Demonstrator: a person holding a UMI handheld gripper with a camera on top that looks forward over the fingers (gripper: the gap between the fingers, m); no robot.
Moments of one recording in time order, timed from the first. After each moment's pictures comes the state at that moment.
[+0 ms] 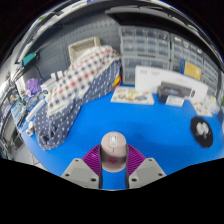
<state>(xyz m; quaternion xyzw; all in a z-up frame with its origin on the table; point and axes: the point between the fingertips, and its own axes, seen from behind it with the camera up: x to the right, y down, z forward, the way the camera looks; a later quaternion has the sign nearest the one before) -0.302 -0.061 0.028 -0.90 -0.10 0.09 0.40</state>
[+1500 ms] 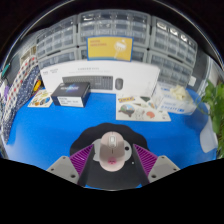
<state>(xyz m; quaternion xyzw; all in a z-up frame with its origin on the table) 0.116 0.069 0.002 -0.93 -0.04 0.00 0.36</state>
